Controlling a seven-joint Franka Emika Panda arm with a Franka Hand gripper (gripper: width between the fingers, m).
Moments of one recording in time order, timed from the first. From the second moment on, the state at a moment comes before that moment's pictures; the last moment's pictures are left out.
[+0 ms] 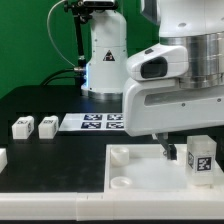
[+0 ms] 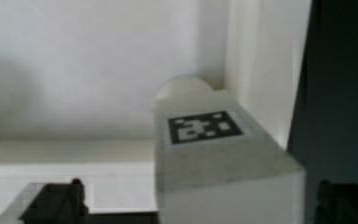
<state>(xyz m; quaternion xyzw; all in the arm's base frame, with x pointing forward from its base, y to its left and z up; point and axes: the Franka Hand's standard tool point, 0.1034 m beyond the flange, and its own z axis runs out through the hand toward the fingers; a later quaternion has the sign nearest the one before) 0.644 0.112 0.075 -1.00 0.00 -0.02 0.05</state>
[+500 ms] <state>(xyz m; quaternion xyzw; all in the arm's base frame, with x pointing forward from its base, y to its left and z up) 0.644 0.111 0.075 -0.97 0.22 0.00 0.06</state>
